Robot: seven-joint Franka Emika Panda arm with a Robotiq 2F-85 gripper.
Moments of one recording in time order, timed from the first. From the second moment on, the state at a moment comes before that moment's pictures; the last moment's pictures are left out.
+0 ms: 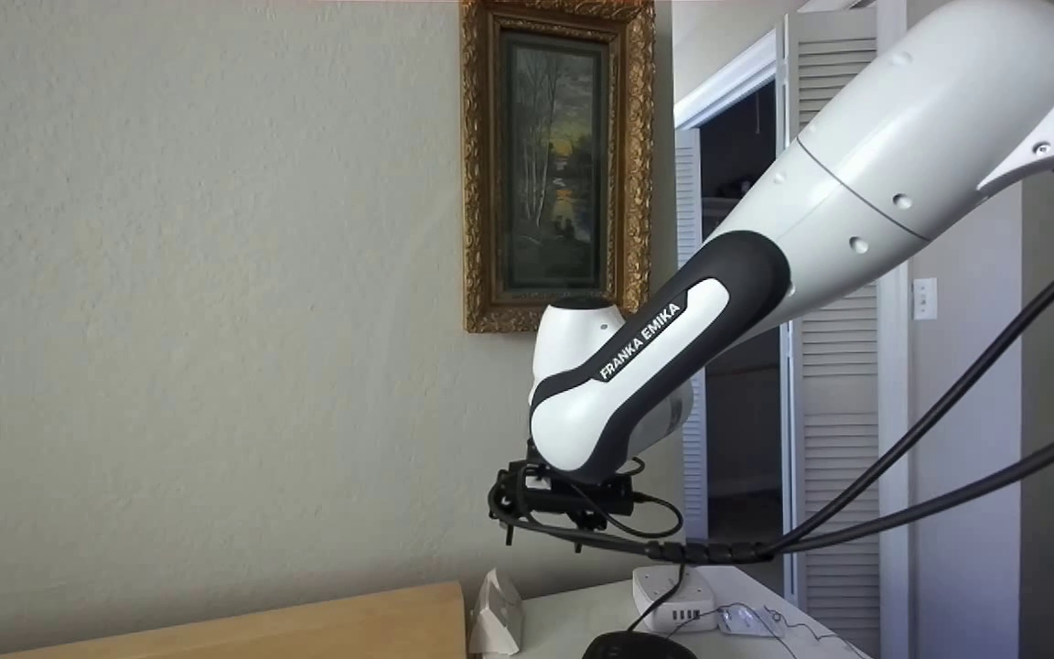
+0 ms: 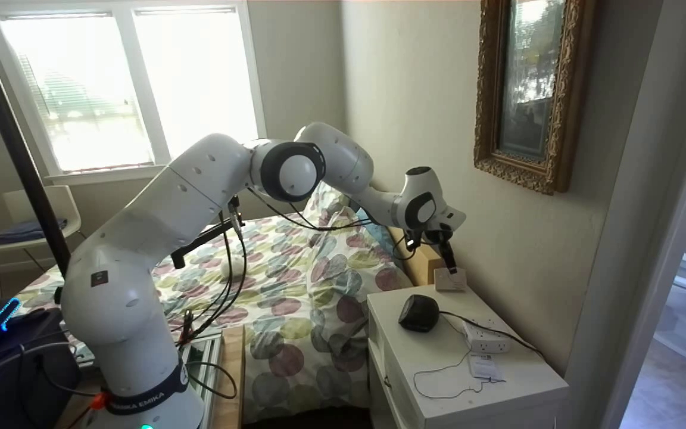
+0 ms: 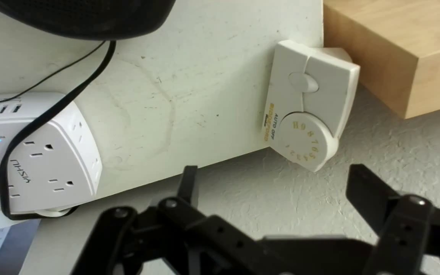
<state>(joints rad) 0.38 0.92 -0.06 -1.32 -0.16 2.62 0.82</state>
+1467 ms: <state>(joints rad) 0.42 1.04 -0.08 -1.19 -0.16 2.57 0.83</state>
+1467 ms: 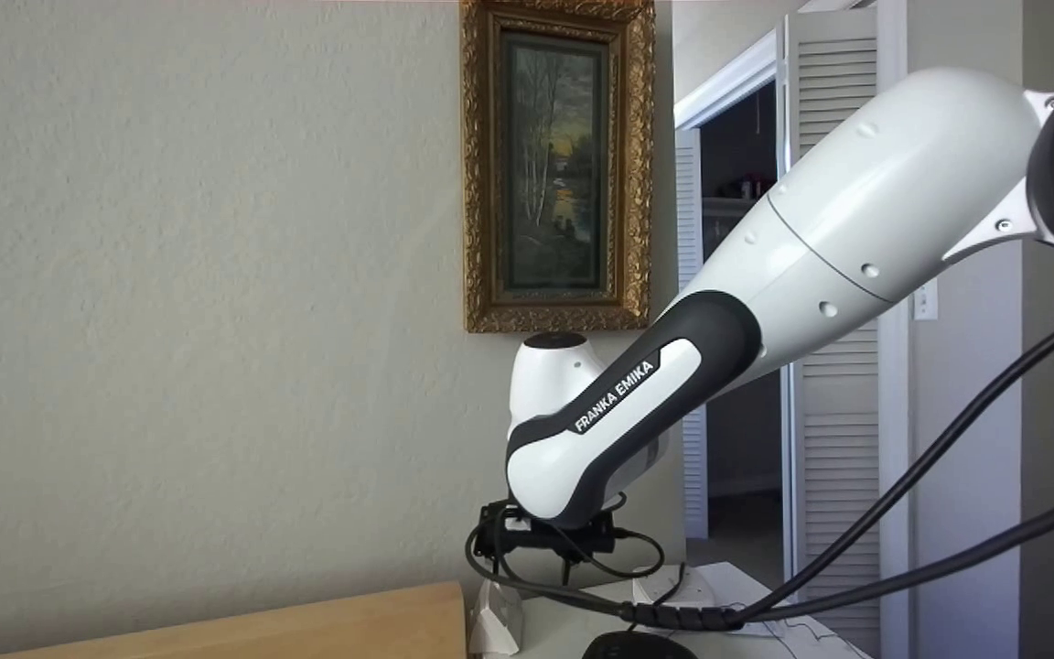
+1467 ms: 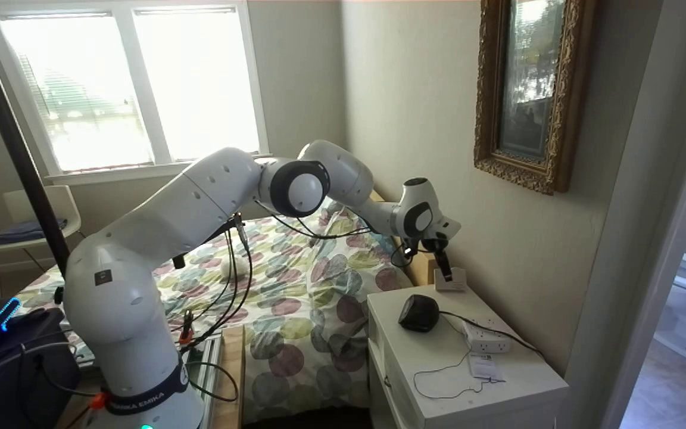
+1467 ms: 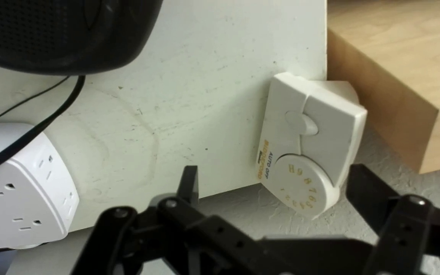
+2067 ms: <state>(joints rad) 0.42 1.07 -0.08 -1.17 -0.16 2.58 0.83</state>
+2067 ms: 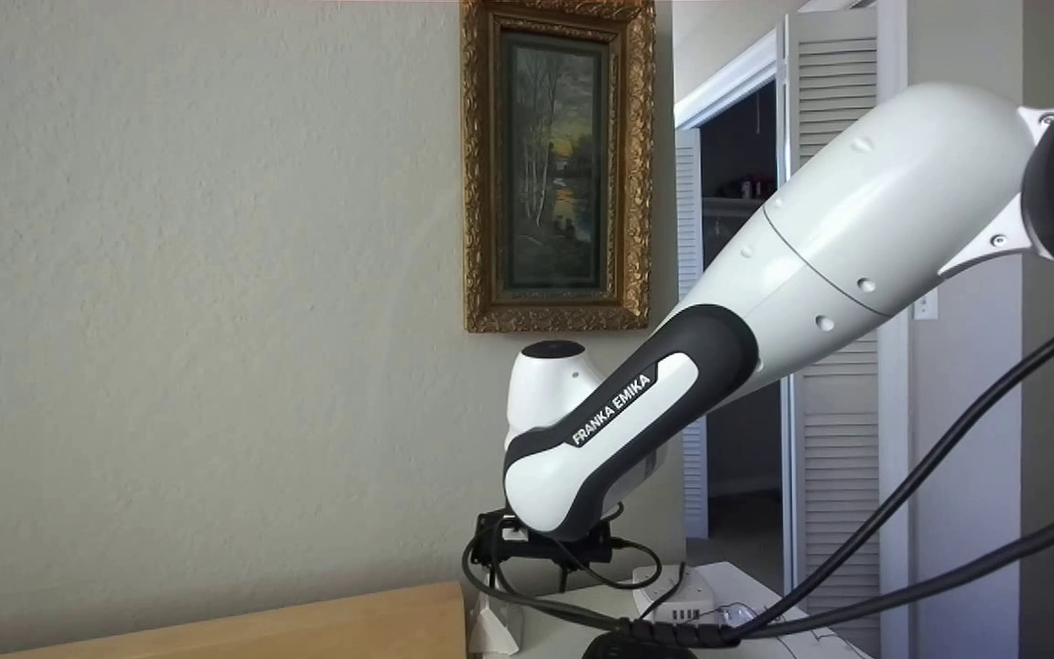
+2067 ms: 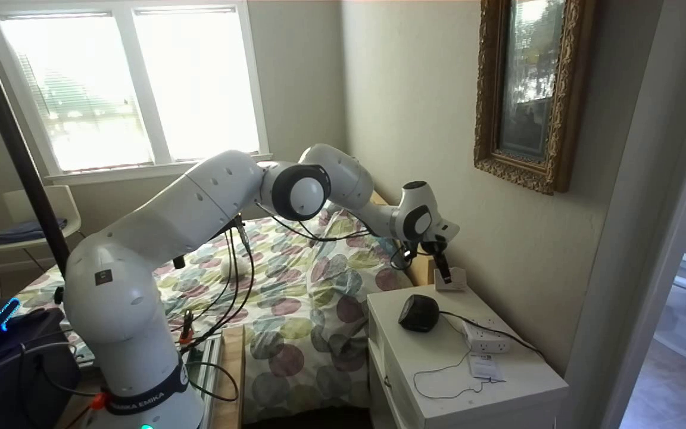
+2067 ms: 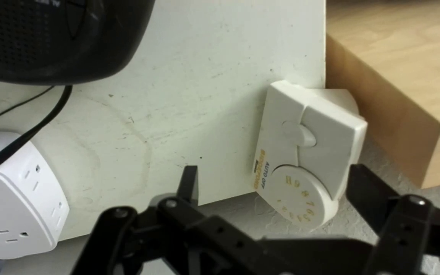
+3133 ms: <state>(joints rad) 0.42 1.20 -0.11 -1.00 -0.16 2.59 0.83</state>
